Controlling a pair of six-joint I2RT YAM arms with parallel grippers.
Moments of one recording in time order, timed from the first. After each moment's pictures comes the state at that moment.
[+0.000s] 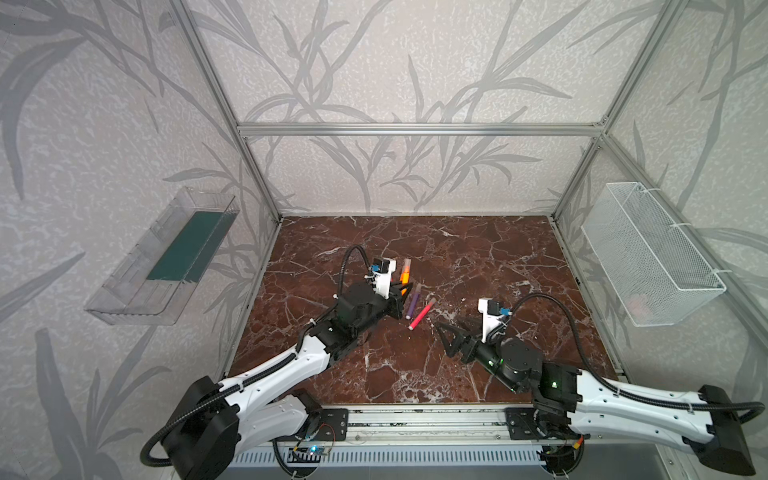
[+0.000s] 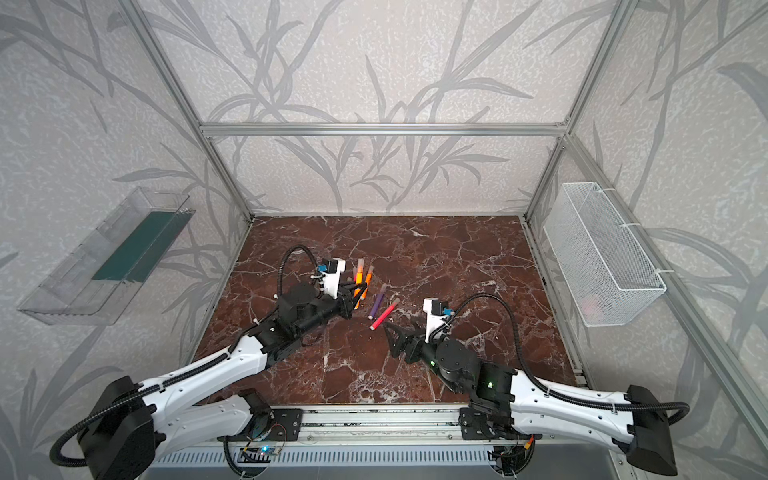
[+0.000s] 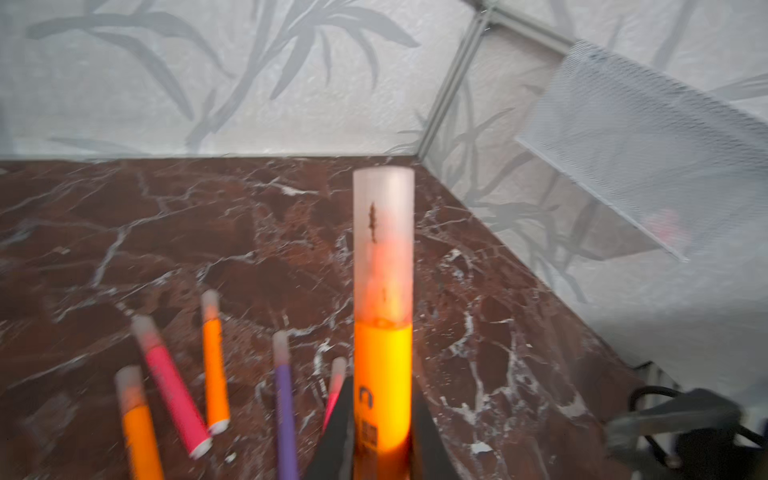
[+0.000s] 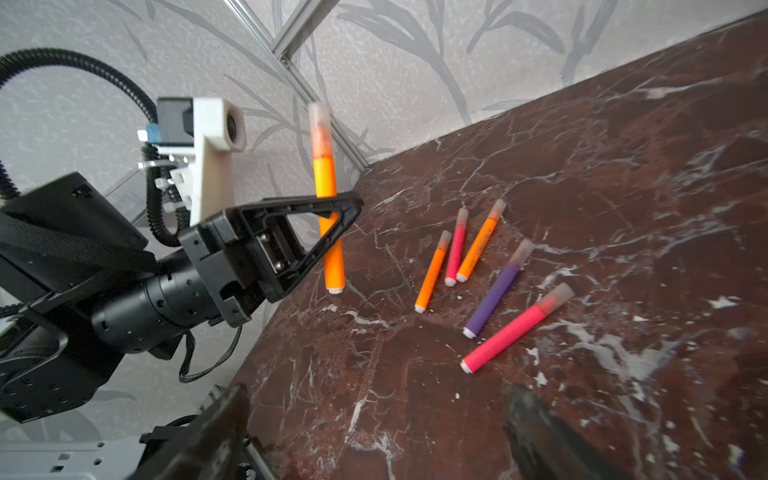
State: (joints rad) left arm -0.69 1.10 0.57 0.26 0.00 -0.38; right arm 1.21 0.70 0.40 0.12 0.51 0.76
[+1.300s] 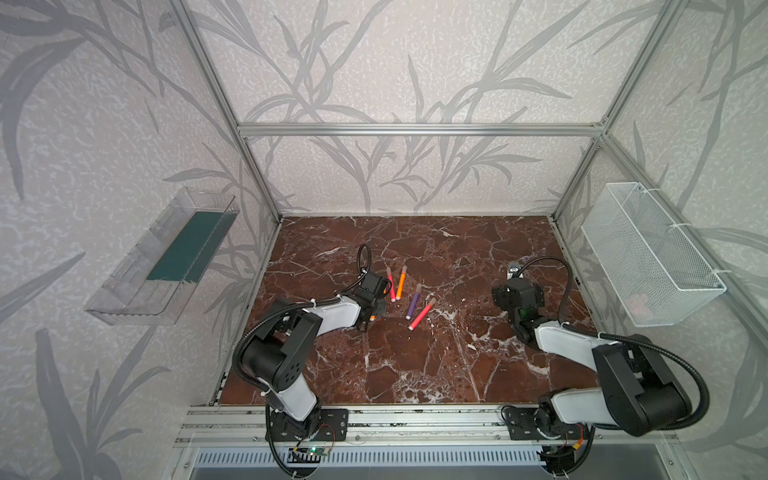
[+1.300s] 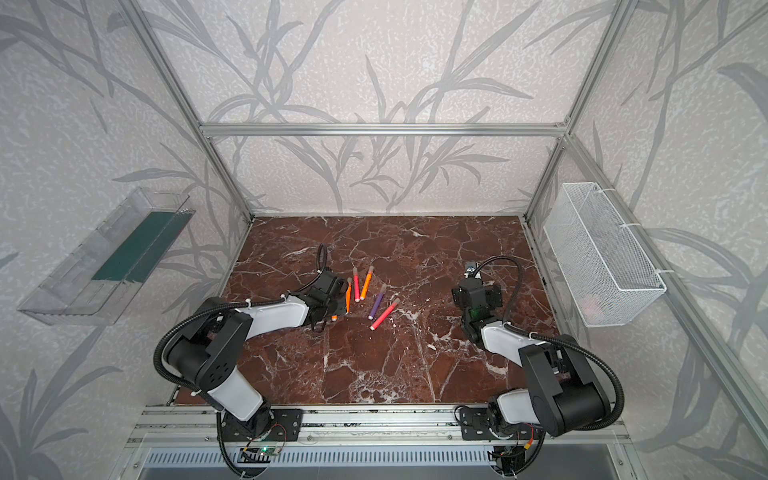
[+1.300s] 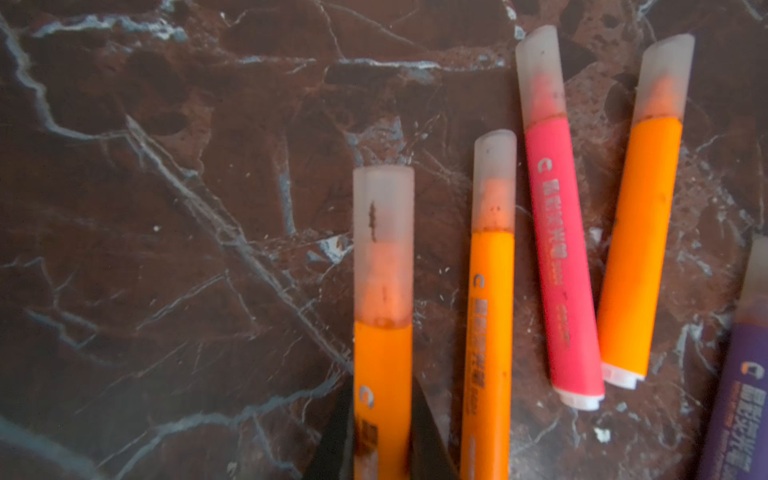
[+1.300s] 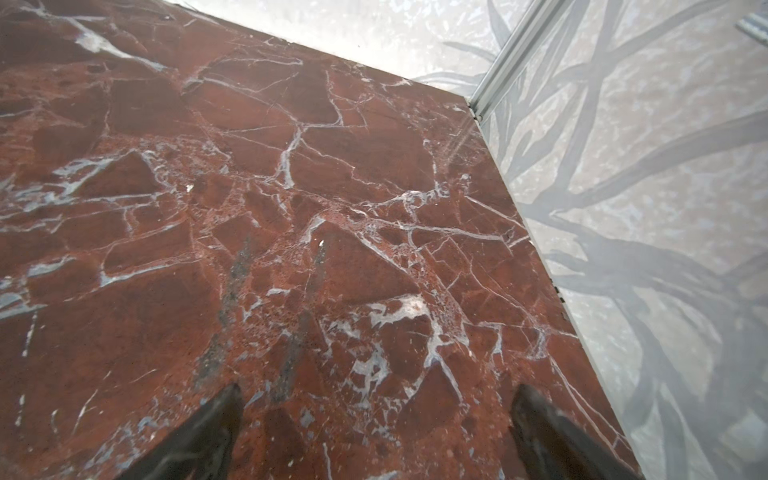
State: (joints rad) left arm -0.49 1.68 0.79 -0.12 -0.26 -0.58; right arm 0.28 1.39 0.44 0.39 0.54 -0.05
